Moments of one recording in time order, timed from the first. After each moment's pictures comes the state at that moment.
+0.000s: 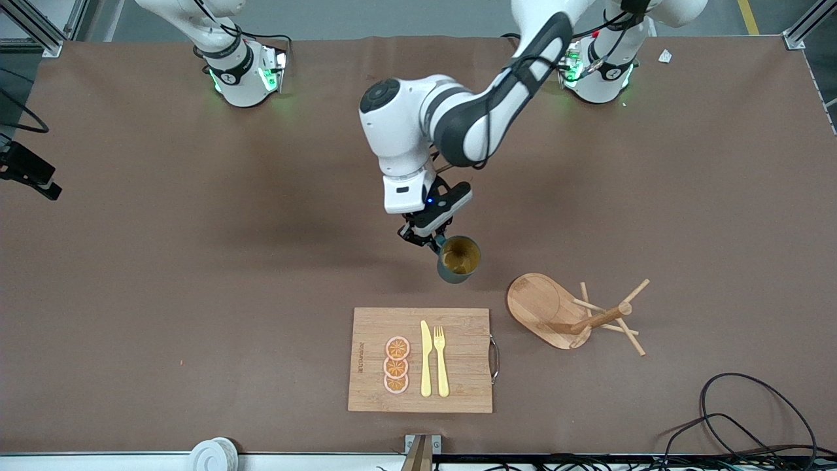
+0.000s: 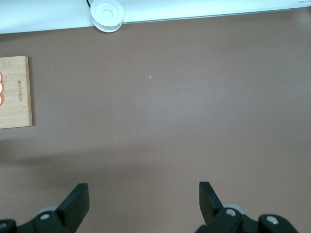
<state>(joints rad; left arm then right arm) -0.77 0.62 -0.10 -1.30 0.49 1.96 -1.76 -0.09 0.01 0.03 -1.49 -0.02 1.66 0.02</state>
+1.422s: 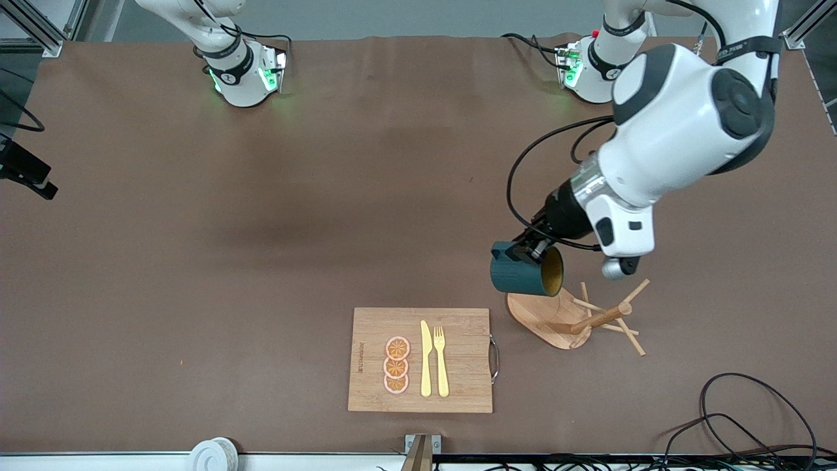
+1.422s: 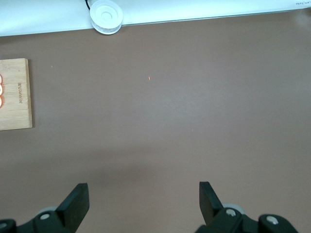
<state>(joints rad) -0.31 0.38 -0.09 -1.32 -0.43 1.95 -1.26 -0.09 0.01 0.02 -1.49 -0.02 1.66 0.02</state>
